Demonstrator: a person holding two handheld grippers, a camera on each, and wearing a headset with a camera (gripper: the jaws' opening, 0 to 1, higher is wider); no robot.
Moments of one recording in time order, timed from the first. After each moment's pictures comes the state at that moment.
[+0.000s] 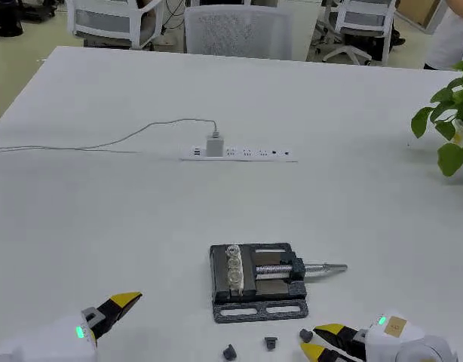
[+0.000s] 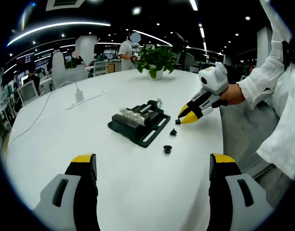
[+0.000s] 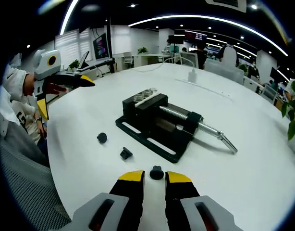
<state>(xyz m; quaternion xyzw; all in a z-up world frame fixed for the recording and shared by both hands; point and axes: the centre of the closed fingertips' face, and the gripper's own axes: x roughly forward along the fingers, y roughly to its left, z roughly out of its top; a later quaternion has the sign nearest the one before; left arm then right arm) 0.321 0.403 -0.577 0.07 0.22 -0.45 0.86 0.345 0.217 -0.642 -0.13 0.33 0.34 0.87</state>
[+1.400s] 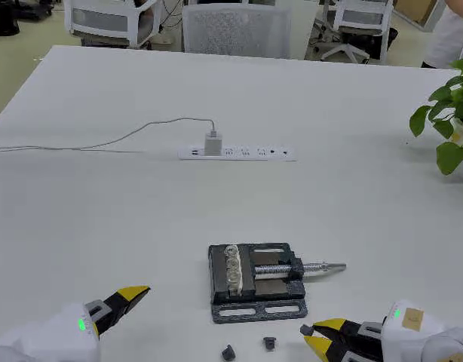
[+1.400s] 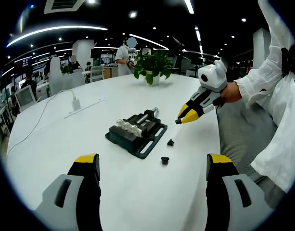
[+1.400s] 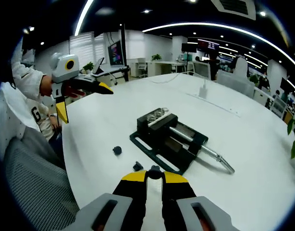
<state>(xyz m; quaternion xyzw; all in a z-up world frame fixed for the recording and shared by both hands) 0.328 0.389 -0.551 0.07 0.20 -0.47 0.86 0.340 0.226 -0.590 -0.13 0.29 0.41 0.86</state>
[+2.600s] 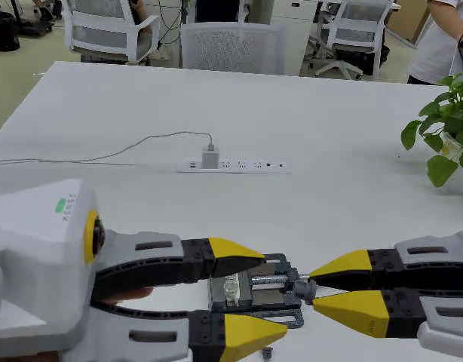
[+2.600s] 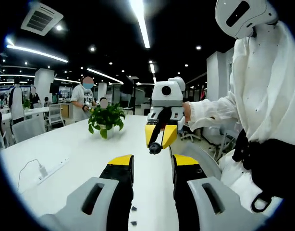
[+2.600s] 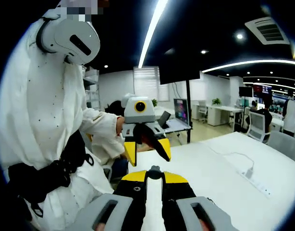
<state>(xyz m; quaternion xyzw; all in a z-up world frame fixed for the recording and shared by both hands) 0.285 0.317 -0.358 -0.01 0.05 -0.66 0.75 0.277 0.309 -0.361 -0.07 0.12 0.66 0.74</state>
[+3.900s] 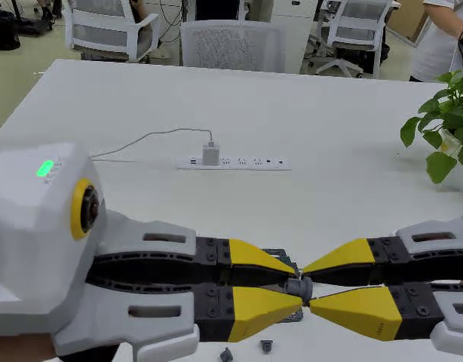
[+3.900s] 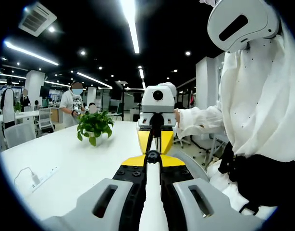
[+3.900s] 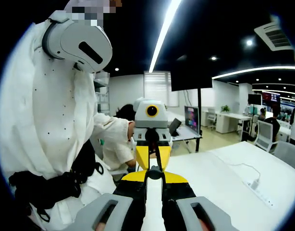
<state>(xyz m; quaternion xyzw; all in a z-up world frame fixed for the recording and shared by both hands) 0.263 0.311 -0.334 -0.02 0.04 -0.69 0.72 0.257 0.321 -0.340 -0.07 0.09 0.69 0.71</state>
